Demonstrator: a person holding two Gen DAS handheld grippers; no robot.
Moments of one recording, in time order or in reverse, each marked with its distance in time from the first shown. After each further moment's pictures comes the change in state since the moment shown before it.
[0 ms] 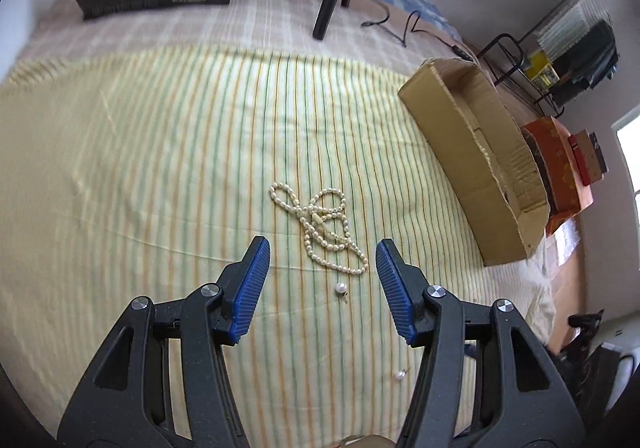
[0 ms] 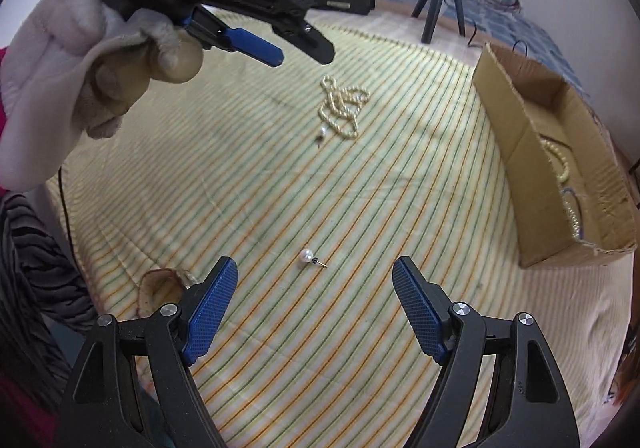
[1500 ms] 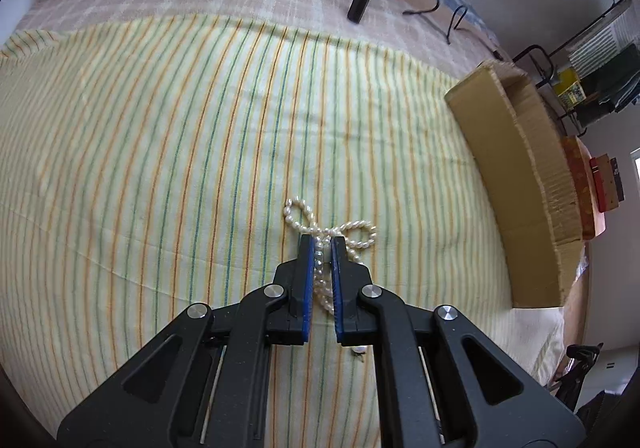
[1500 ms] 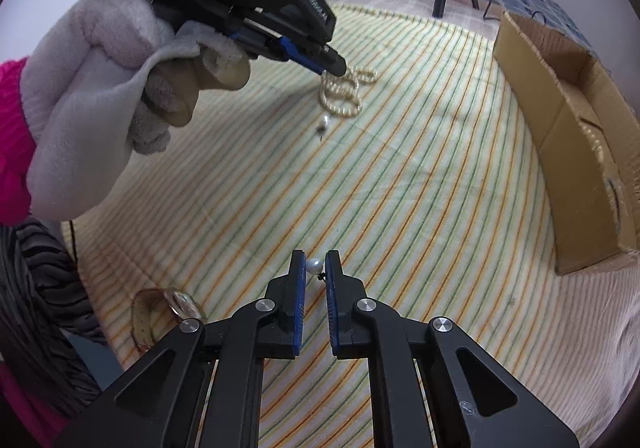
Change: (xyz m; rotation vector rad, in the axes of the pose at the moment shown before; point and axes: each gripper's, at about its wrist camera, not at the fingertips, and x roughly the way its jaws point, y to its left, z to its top) left arm 0.043 0.007 0.017 -0.082 0.008 0.061; right arm 0.015 -0.007 0.007 0.052 0.033 0.095
